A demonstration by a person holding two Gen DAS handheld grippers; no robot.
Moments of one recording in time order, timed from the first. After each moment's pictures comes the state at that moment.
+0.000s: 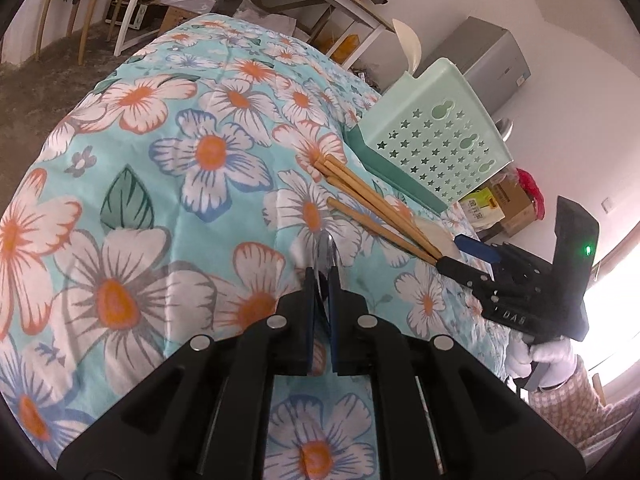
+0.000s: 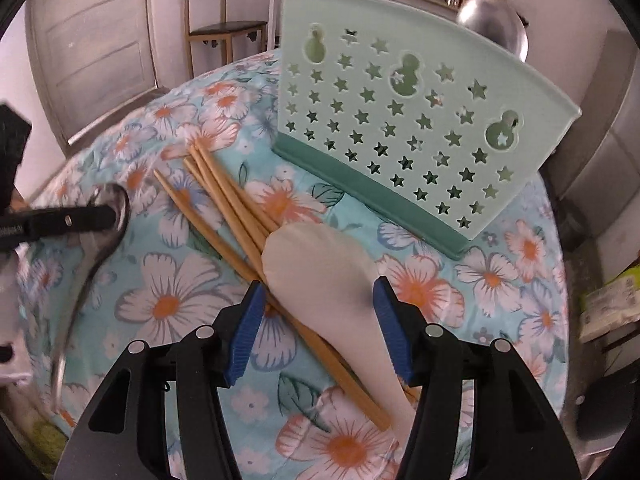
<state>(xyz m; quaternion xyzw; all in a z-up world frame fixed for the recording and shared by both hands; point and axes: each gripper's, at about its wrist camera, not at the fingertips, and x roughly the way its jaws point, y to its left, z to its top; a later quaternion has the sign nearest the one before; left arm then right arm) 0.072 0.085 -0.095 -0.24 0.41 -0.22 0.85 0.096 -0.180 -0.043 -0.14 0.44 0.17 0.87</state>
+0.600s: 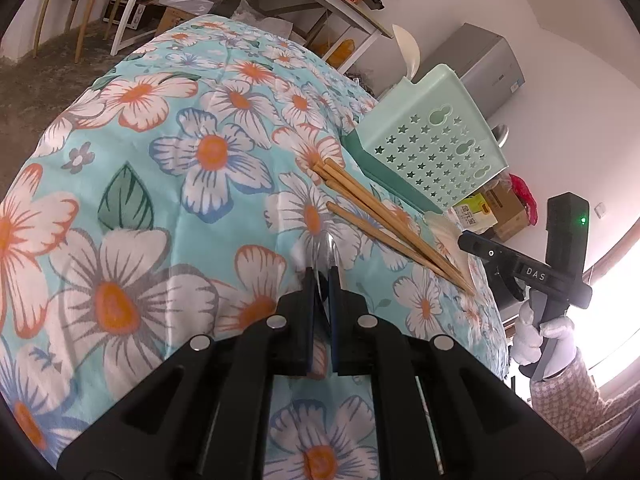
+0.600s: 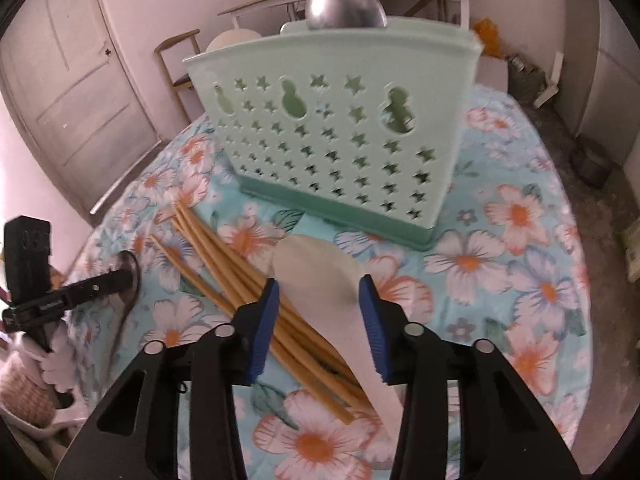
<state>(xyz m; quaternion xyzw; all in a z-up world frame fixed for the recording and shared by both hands) 0.071 0.089 -0.098 -0.25 0.40 -0.23 0.85 0.108 -0.232 -0.027 -0.01 0.44 0.17 0.88</state>
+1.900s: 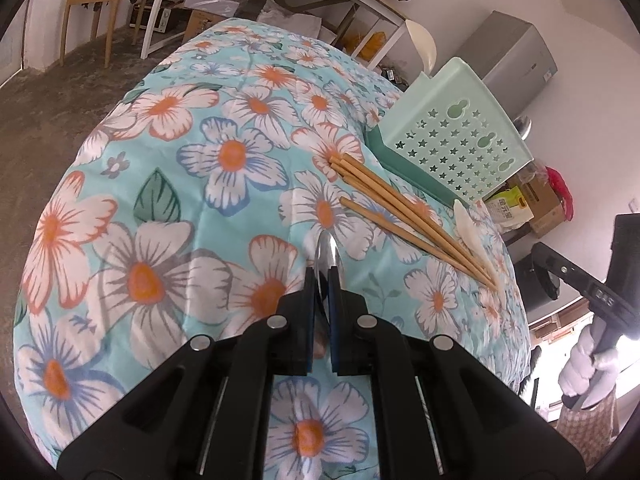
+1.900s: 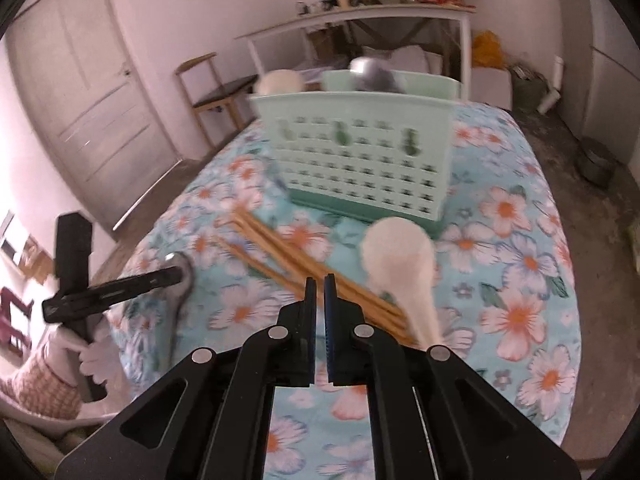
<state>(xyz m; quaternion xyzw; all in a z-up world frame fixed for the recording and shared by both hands) 0.065 0.083 -0.082 -0.22 0.43 -0.17 0.86 0.054 -0.242 0.016 0.04 0.42 0.19 0.89</state>
